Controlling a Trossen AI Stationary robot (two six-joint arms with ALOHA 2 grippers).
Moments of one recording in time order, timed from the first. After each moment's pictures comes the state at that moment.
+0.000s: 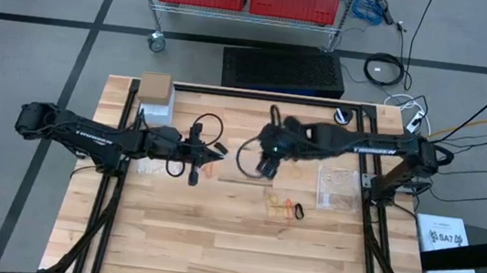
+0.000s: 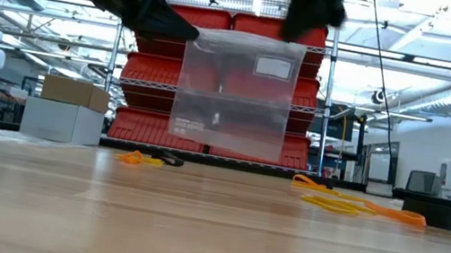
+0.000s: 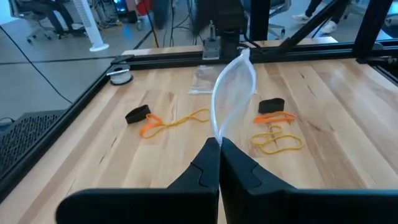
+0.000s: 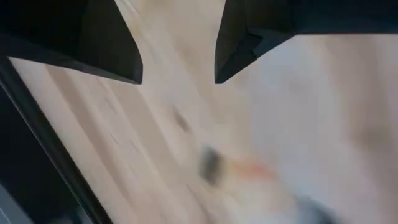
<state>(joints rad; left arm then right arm) 0.04 1.12 0.50 0.38 -0.03 0.09 -0.03 1.63 1.56 -1.00 0.32 0.37</state>
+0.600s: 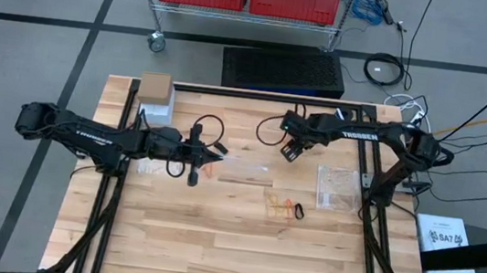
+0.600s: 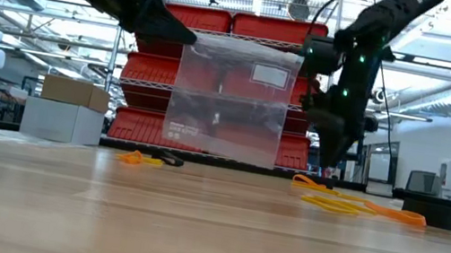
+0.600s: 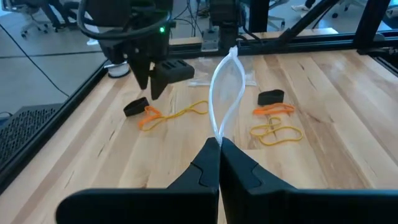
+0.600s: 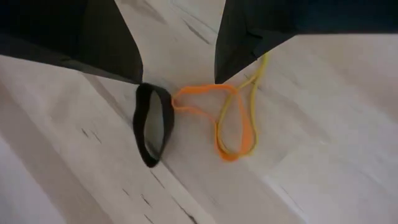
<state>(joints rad) 0.04 1.12 0.50 0.35 -0.03 0.09 -0.41 1.64 1.00 -0.70 0.21 0.35</state>
